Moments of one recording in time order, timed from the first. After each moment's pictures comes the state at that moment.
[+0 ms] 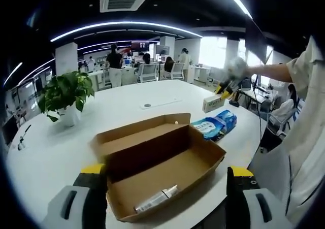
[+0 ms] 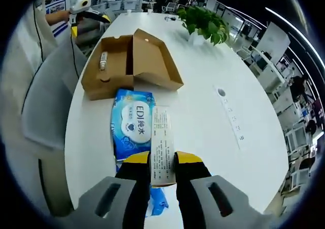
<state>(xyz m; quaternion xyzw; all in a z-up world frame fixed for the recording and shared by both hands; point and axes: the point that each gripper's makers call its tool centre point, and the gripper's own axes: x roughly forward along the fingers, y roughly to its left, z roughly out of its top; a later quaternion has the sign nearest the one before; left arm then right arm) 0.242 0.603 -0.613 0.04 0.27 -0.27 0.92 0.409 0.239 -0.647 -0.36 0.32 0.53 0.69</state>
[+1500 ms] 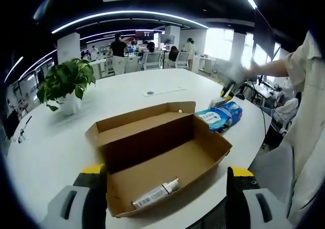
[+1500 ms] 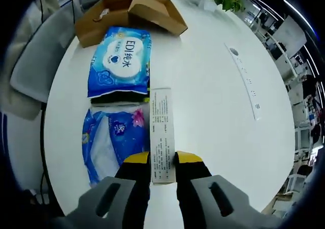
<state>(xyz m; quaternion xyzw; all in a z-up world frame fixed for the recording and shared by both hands) 0.248 0.605 -0.639 0.04 0.32 -0.26 0.91 0.434 0.164 -0.739 -0.44 0.38 0.53 0.61</state>
